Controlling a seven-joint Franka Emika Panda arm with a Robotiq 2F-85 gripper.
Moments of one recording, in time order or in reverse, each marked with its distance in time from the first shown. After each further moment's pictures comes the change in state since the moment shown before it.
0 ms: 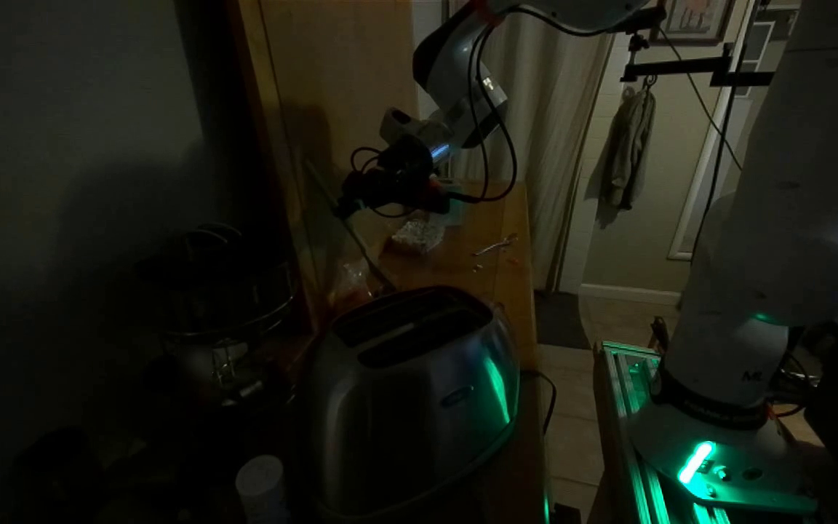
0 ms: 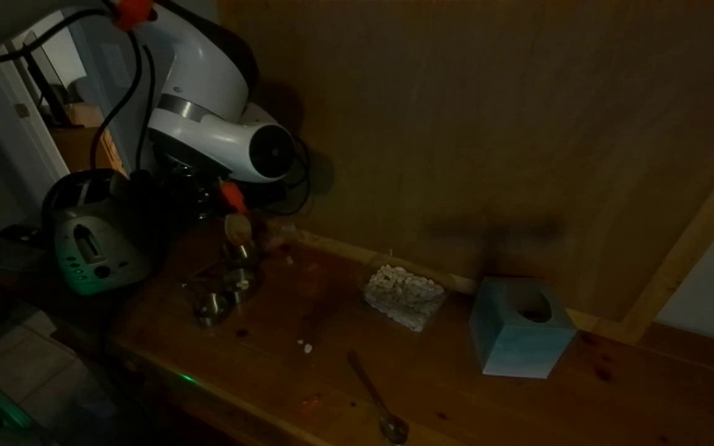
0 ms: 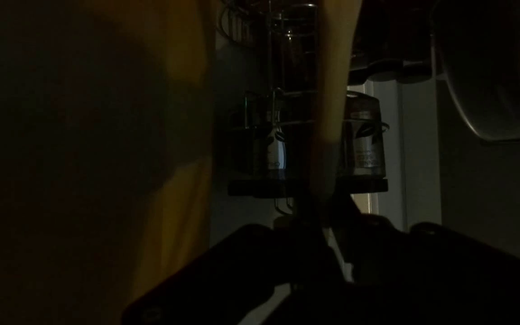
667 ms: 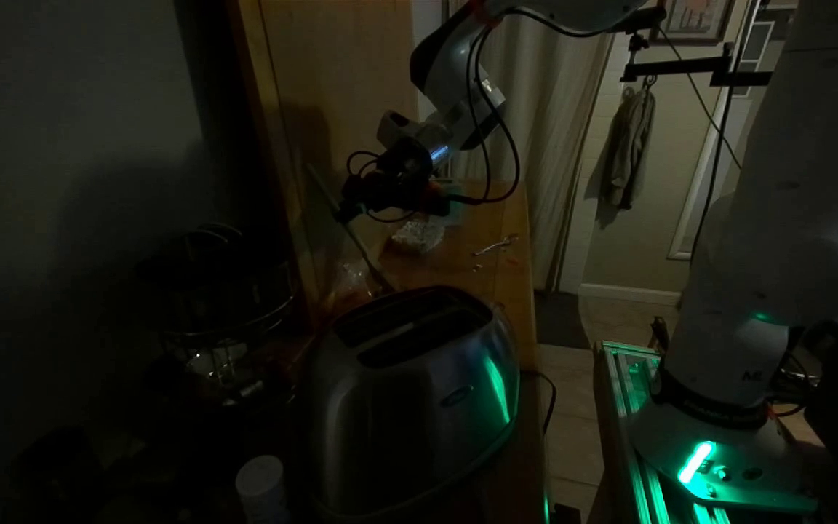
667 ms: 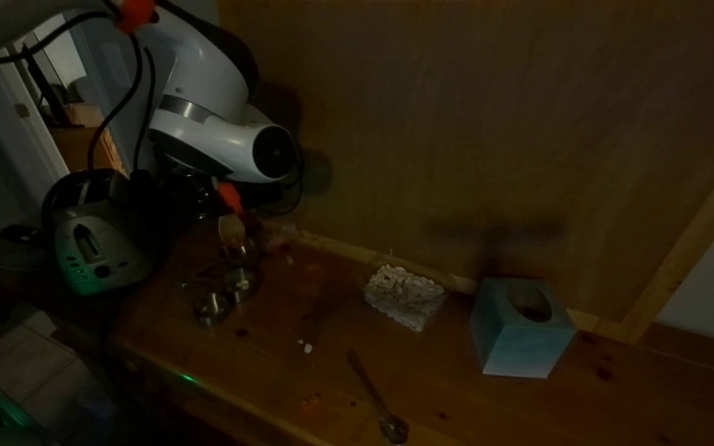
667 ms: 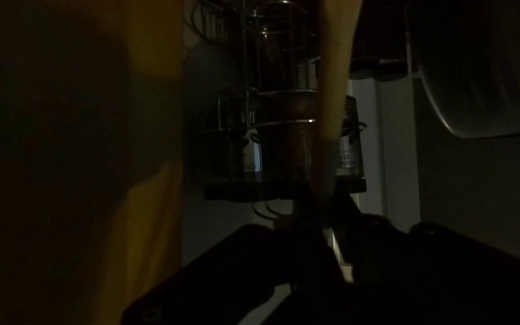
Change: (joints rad) arm 0.000 0.009 0.005 0.002 -0.023 -0.044 0.003
